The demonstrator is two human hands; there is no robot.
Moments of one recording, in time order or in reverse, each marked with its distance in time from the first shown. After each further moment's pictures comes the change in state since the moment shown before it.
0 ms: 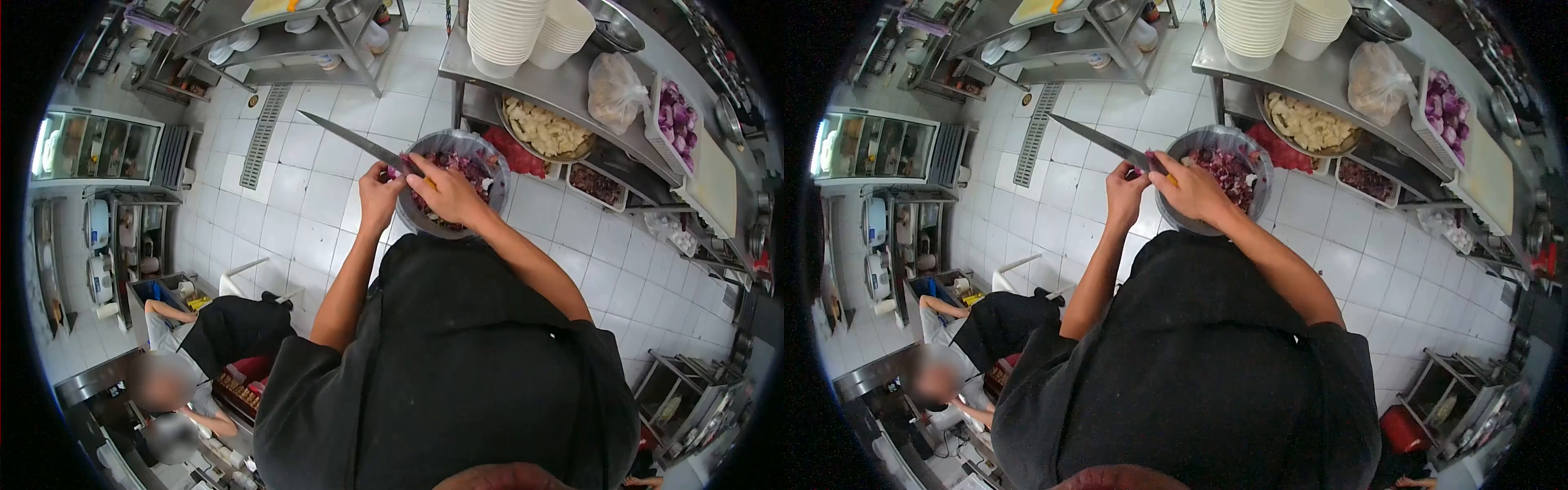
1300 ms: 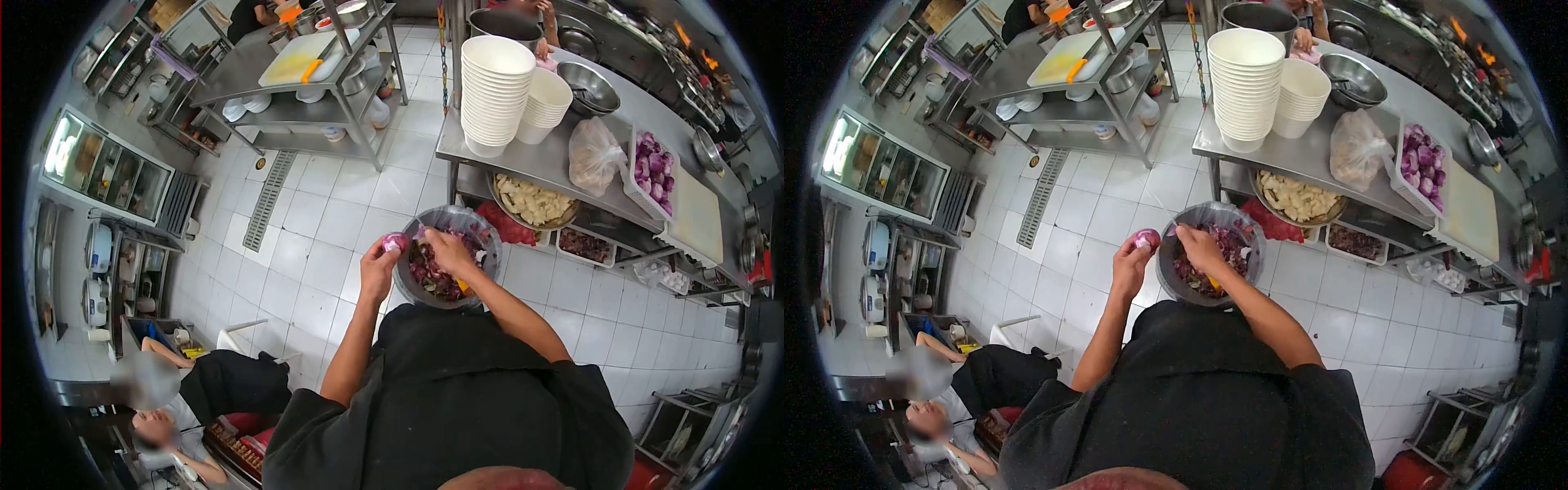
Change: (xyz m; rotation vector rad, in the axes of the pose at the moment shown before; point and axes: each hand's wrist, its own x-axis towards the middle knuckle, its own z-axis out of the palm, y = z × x) left_hand 0.005 -0.026 -0.014 -0.542 -0.076 -0.140; right_hand 0.026 0.052 0.012 0.238 0.043 0.391
